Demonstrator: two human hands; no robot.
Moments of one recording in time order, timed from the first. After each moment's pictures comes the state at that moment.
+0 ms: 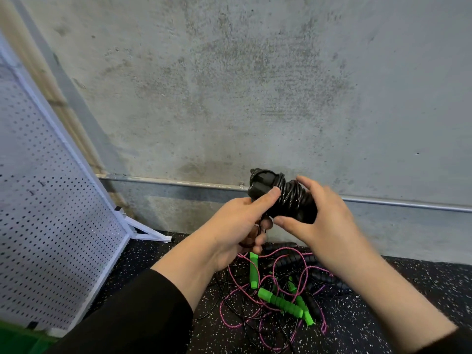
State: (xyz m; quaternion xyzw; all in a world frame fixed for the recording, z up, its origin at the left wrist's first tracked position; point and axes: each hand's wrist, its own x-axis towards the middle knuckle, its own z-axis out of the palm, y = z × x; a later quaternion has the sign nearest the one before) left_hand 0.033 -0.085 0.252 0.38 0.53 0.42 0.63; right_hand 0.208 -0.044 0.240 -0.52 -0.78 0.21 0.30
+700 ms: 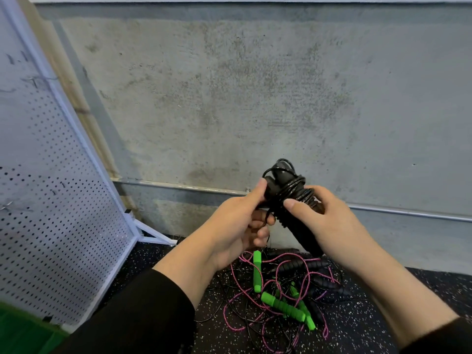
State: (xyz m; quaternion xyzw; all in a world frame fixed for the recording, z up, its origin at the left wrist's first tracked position) left_hand 0.022 -0.109 0.271 0.36 0.47 0.49 0.64; right_hand 0.198 -0.070 0.278 -0.48 -0.69 0.43 0.34
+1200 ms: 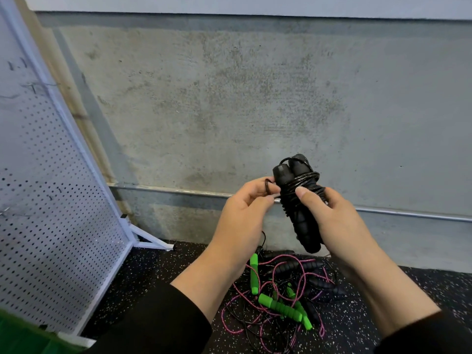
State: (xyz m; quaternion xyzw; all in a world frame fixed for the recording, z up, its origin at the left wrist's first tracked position) left_hand 0.042 -0.126 0.280 0.46 0.47 0.62 0.42; right_hand 0.193 -0.082 0.282 -0.49 -0.57 0.49 0.44
